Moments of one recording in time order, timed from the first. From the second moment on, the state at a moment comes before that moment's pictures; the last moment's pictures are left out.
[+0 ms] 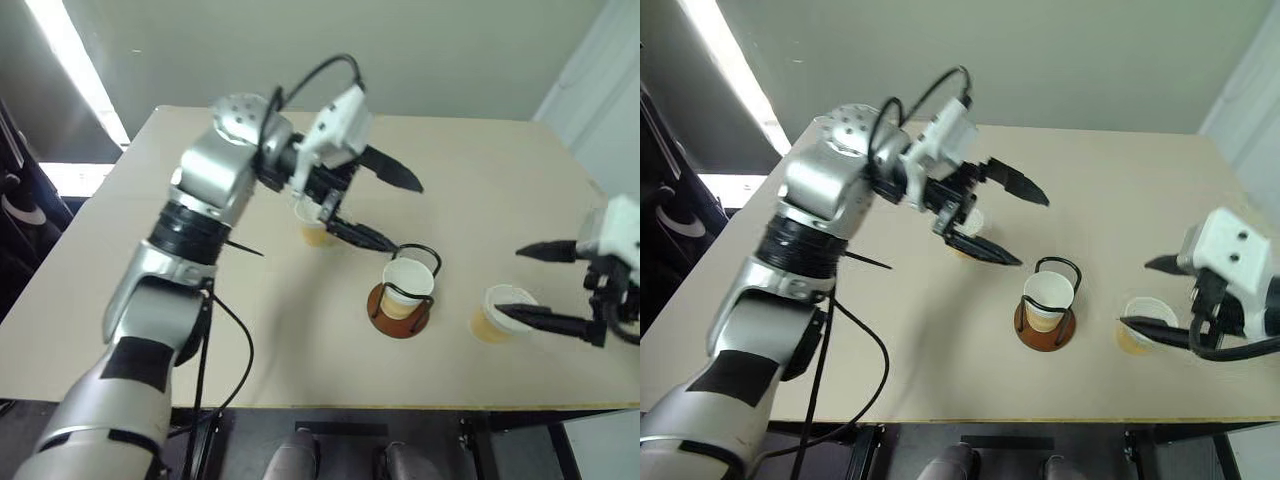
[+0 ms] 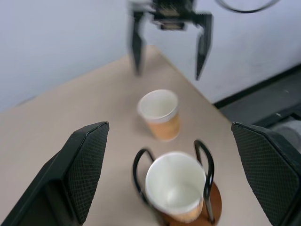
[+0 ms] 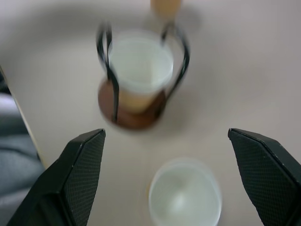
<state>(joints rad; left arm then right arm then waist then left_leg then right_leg) -1.24 0.58 -0.27 0.26 -0.46 0.37 -1.56 0.10 -1.30 -0.68 -0.74 0.77 0.97 0.95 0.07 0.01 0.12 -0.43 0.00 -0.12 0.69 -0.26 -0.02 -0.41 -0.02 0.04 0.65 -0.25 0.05</state>
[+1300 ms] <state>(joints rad) -0.98 0.80 -0.19 0.01 -0.43 0.50 -1.50 -0.11 -1.29 -0.05 -0.36 0.26 0.51 1.15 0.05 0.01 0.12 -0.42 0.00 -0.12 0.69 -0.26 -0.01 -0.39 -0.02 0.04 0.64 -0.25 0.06</state>
